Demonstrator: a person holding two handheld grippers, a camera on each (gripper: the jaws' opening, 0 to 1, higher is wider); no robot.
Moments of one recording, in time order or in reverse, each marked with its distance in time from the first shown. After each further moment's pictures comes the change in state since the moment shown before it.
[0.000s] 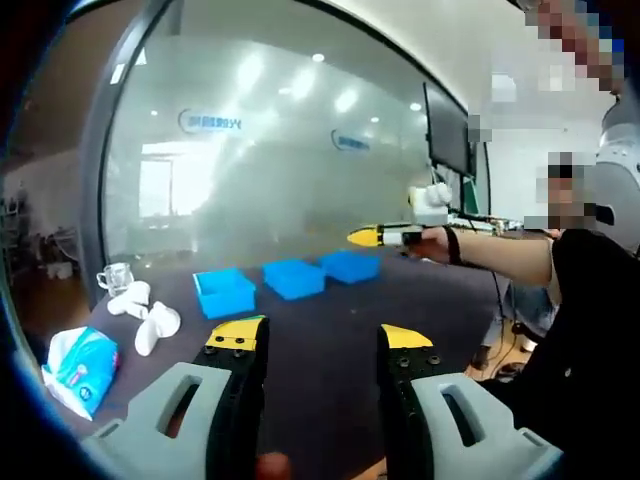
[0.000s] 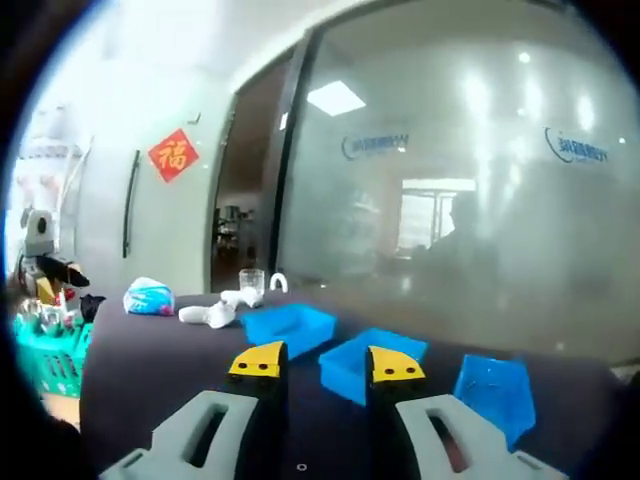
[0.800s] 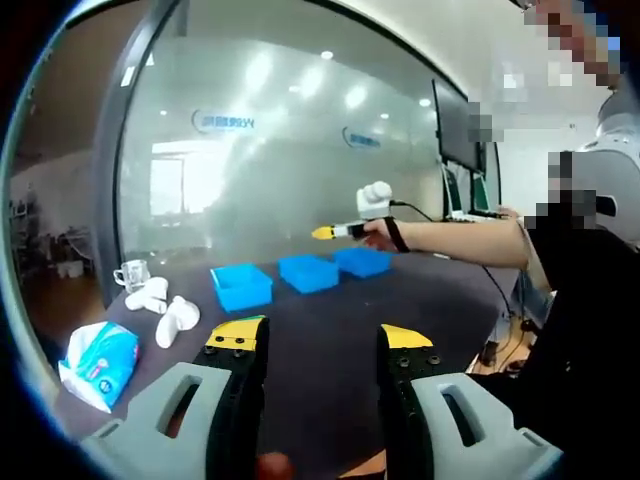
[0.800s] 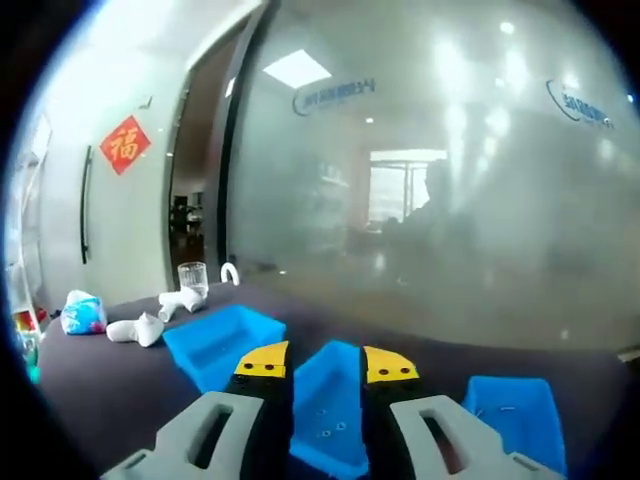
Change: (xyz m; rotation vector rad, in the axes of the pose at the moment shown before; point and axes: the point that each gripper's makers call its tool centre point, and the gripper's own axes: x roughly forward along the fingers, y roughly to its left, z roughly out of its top) left arm -0.020 0.014 -0.004 0.005 0.020 0.055; right arm 0.128 -0.057 -0.013 0.067 0.113 -0.129
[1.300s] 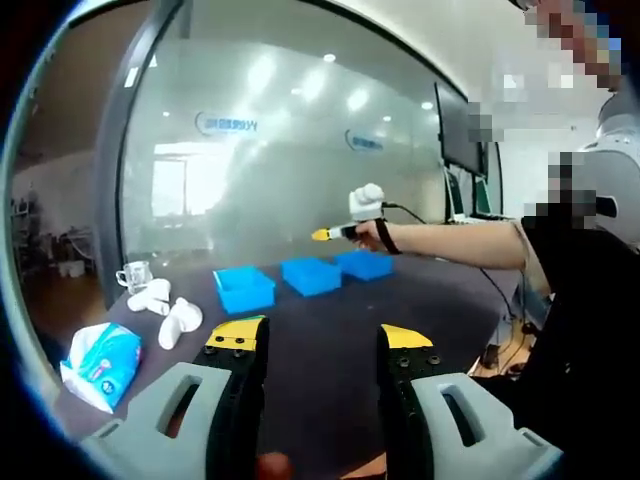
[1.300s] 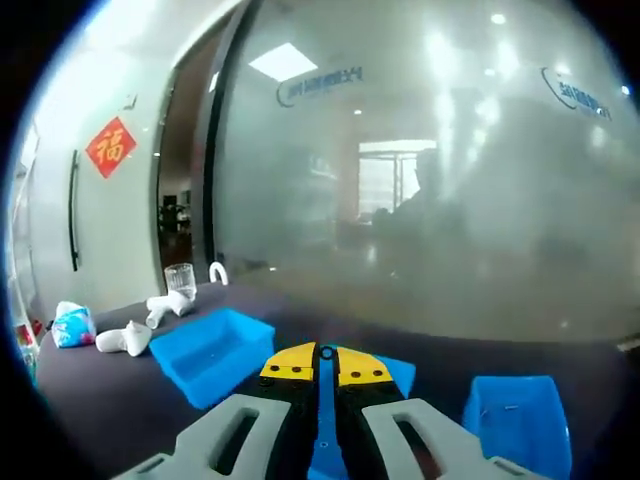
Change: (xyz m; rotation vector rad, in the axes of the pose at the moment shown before) left arm -0.002 0.005 0.003 -0.004 -0.011 0.008; right arm 0.034 -0.009 0.003 0.034 0.034 -0.046
